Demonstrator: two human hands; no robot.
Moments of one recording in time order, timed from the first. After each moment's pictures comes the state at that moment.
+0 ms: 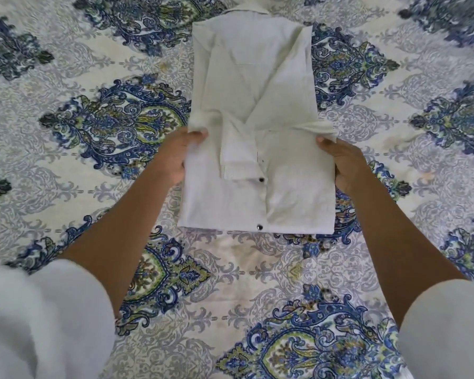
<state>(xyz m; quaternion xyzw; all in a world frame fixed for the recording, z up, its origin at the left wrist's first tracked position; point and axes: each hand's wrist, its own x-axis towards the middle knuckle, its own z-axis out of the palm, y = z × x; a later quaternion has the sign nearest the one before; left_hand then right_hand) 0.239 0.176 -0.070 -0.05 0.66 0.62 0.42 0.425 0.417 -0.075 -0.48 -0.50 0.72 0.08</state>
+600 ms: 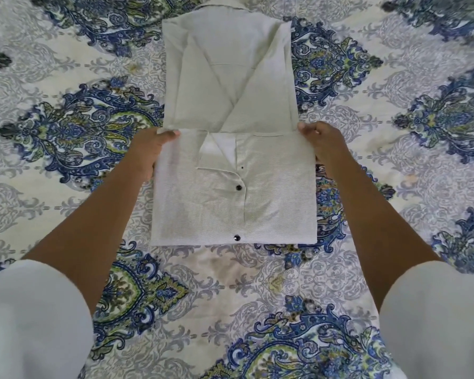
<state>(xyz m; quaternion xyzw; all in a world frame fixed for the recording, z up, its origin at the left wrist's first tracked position) 0.210 0.199 -0.080 -0.05 0.78 0.51 0.35 0.400 0.452 -0.079 -0.46 -0.69 0.56 0.03</state>
